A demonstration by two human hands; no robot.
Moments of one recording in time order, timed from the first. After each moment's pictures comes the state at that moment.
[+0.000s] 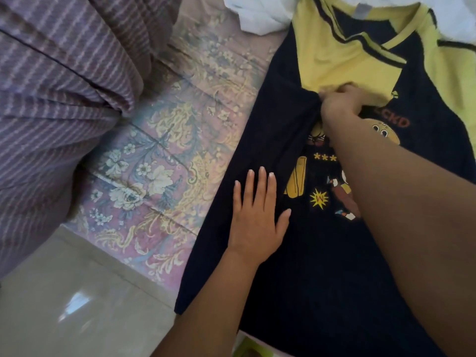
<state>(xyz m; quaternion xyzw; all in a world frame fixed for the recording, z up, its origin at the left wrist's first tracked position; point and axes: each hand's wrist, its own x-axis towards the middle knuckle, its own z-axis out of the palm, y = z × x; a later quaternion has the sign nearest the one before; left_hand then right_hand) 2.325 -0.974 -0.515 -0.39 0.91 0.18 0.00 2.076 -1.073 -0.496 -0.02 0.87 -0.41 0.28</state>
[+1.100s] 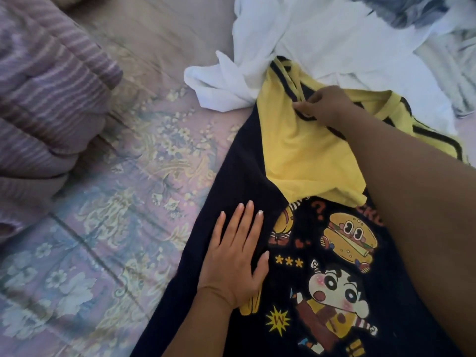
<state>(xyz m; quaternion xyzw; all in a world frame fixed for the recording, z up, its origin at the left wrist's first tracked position) 2.221 -1.052 -0.553 -0.32 0.94 0.05 -0.05 1.910 -1.184 -0.479 -0.36 0.87 -0.15 0.30</state>
